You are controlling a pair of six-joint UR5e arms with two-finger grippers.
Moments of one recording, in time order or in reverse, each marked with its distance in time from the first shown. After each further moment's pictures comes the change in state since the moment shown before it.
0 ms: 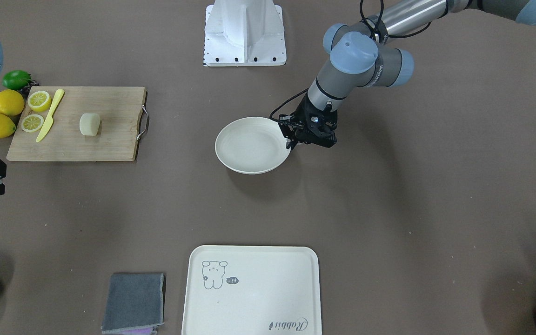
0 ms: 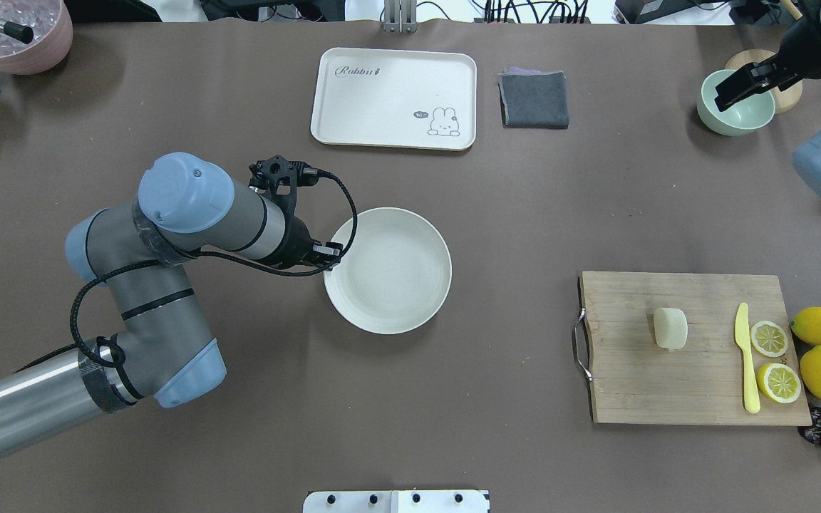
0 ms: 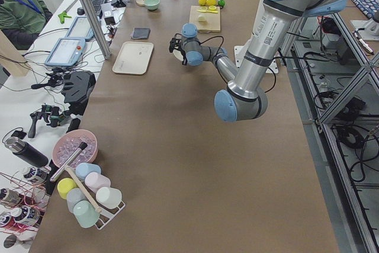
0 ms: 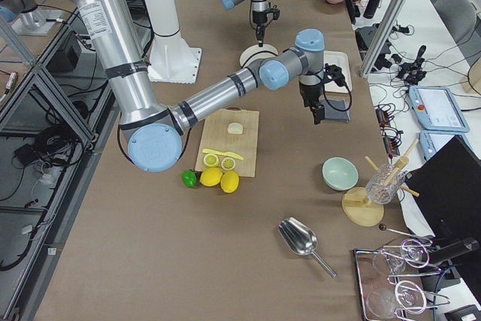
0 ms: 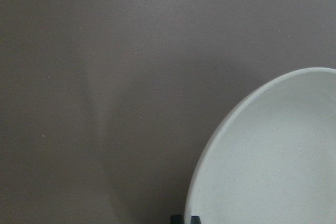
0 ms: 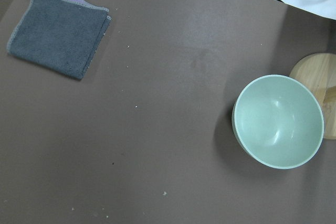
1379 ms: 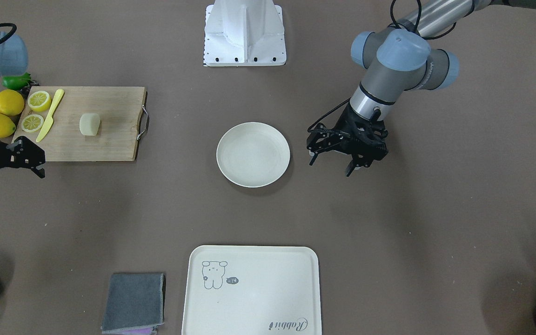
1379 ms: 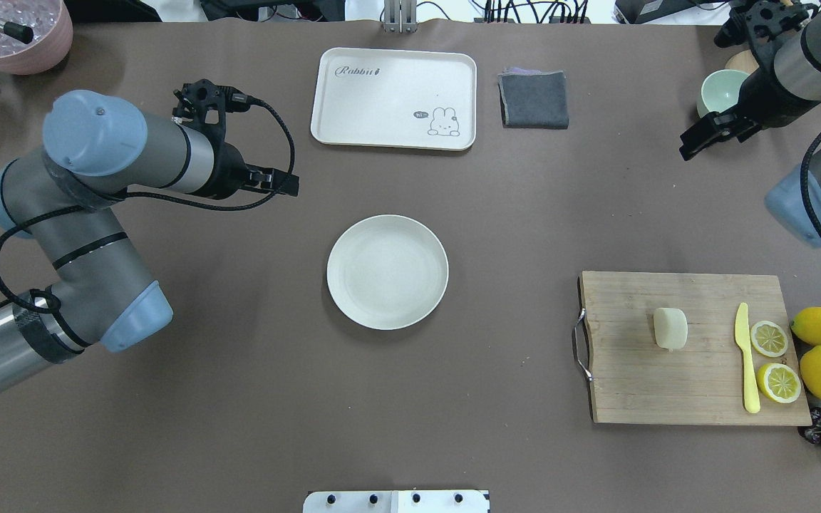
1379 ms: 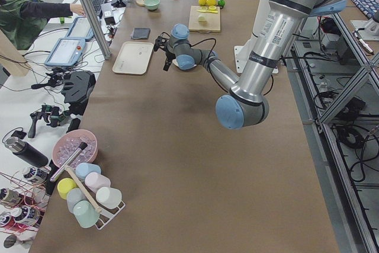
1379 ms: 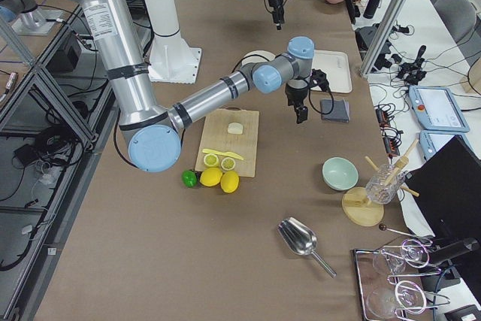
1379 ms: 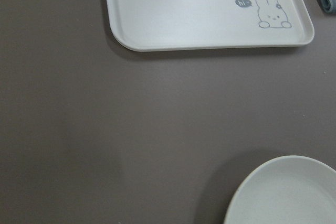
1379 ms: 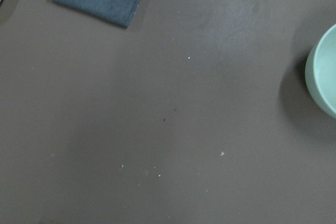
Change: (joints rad) left arm -0.169 0.068 -0.038 -0.048 0.070 0.138; right arm -0.100 -0.053 0.022 -0.001 0.090 0.046
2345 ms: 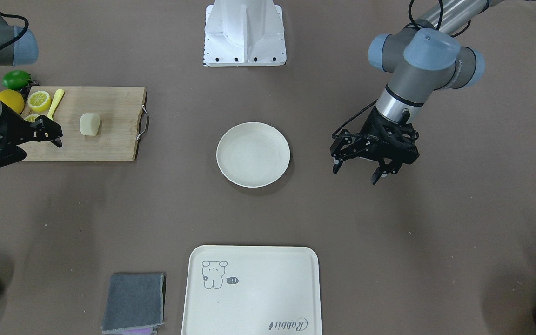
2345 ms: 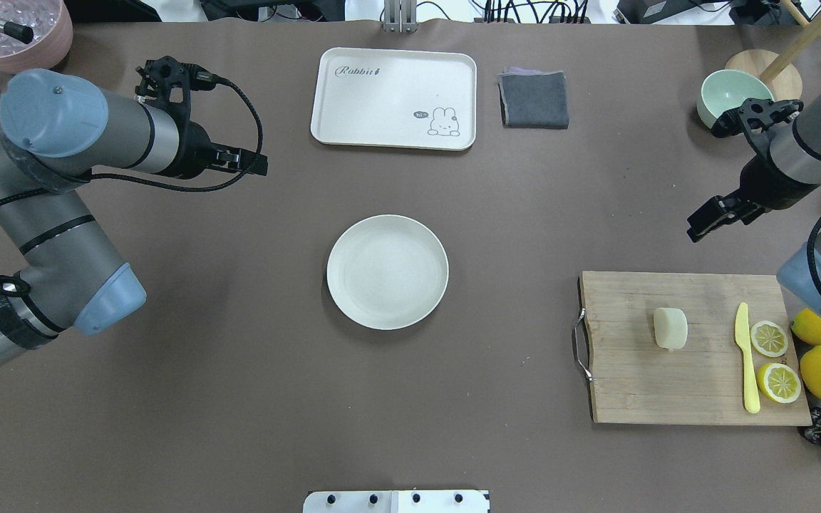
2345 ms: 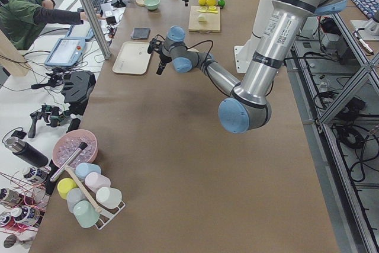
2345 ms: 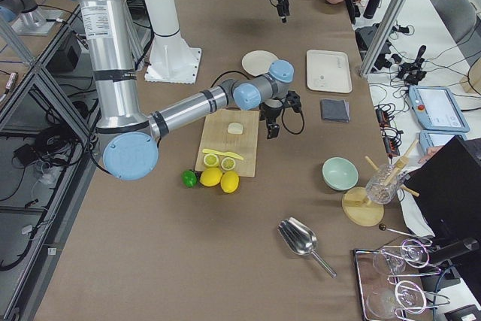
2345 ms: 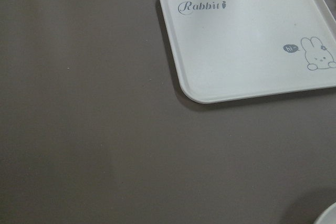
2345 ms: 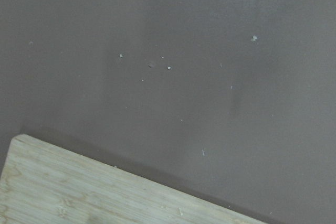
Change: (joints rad) left arm -0.045 0.046 -0.032 0.002 0.013 0.041; right arm -0.103 -0.167 0.054 0.002 0.055 0.005
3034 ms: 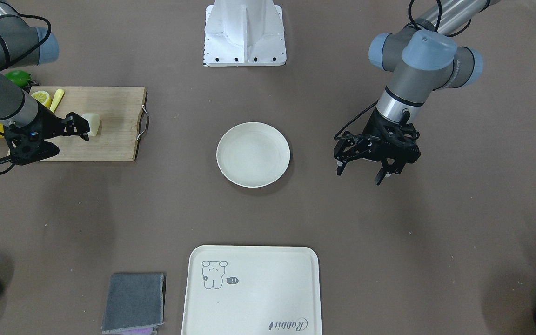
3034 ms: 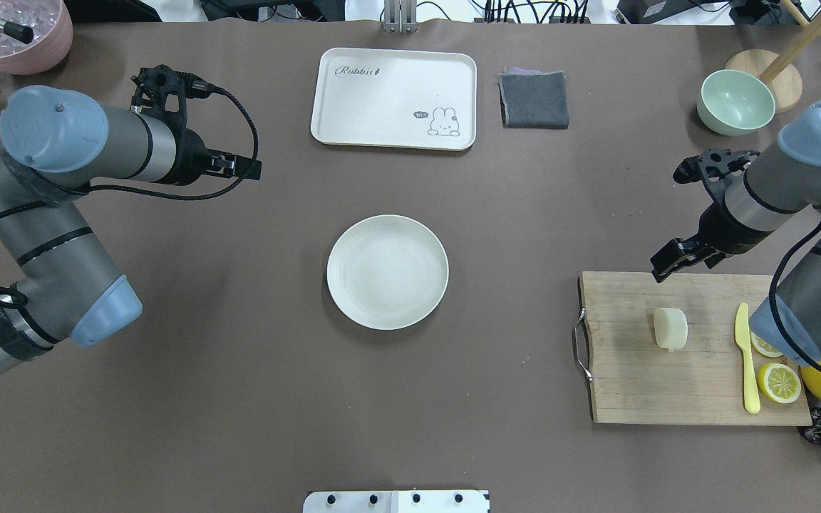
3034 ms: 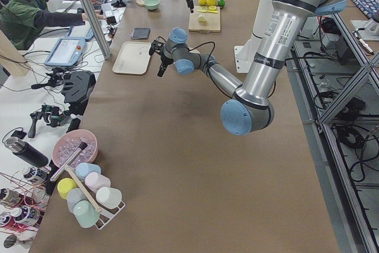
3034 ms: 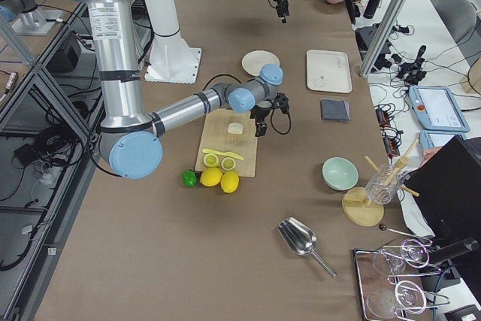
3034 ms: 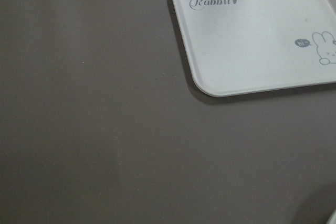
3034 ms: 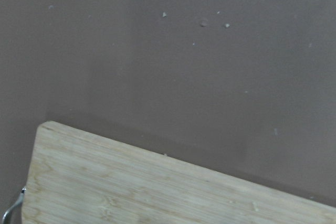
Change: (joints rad) left arm 0.020 0.013 0.009 0.002 0.072 0.000; right arm -0.137 -0.013 -0.029 0.138 -0.007 0.235
